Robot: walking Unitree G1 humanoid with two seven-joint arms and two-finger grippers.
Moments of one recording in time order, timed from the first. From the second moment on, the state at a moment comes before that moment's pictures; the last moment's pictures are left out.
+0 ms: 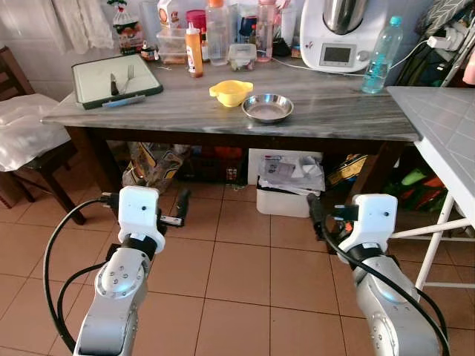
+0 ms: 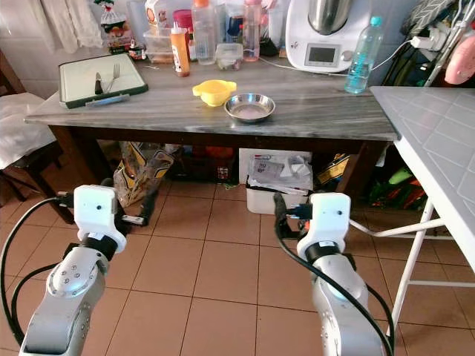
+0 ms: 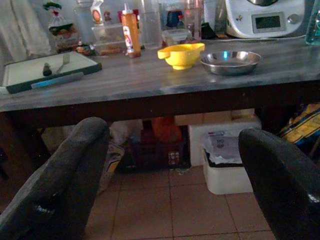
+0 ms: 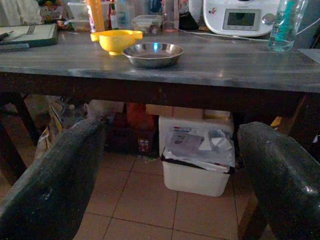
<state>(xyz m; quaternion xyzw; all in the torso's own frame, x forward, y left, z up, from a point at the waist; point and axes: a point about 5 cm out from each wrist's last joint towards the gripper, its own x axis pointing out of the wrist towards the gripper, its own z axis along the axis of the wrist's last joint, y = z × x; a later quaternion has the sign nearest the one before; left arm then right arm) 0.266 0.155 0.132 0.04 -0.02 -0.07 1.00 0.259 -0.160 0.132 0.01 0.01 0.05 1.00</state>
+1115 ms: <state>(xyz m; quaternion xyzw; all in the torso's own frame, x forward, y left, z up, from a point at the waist) 0.264 0.150 0.127 0.03 -0.01 -0.09 1.00 0.261 -0.160 0.133 0.01 0.01 0.05 1.00</state>
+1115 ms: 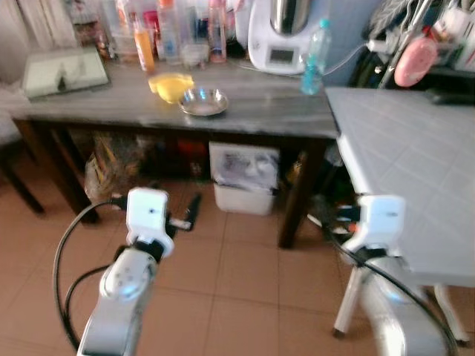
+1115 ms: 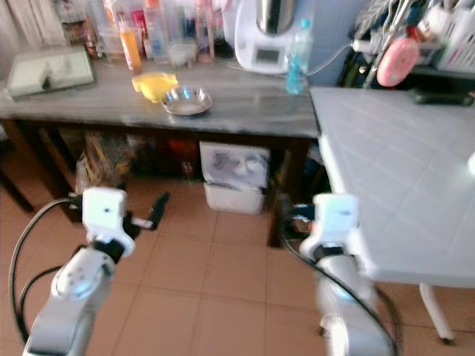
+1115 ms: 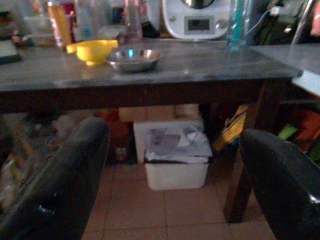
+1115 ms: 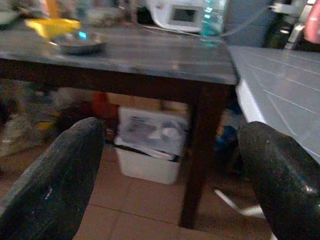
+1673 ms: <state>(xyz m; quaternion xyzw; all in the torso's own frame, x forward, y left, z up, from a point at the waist) 0.266 0.154 0.129 0.03 -0.01 -0.09 1.00 0.263 -0.158 0.136 0.01 0.00 0.05 1.00</state>
